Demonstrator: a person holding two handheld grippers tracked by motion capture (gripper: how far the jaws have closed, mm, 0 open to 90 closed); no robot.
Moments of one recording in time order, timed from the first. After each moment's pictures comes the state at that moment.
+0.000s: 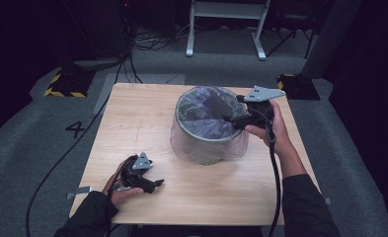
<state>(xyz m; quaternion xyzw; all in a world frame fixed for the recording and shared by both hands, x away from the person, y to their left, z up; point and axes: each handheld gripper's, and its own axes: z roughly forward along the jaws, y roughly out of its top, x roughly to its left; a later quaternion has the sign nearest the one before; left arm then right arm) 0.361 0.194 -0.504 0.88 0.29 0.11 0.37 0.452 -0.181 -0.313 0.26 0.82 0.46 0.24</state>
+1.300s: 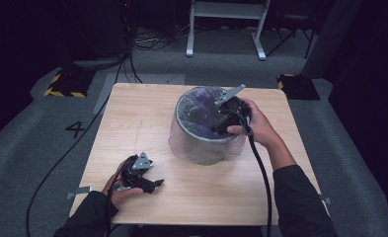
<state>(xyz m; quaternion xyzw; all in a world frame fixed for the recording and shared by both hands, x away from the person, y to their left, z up) 0.361 0.194 -0.504 0.88 0.28 0.11 0.37 0.478 -0.130 -0.333 0.22 0.92 0.29 0.16</state>
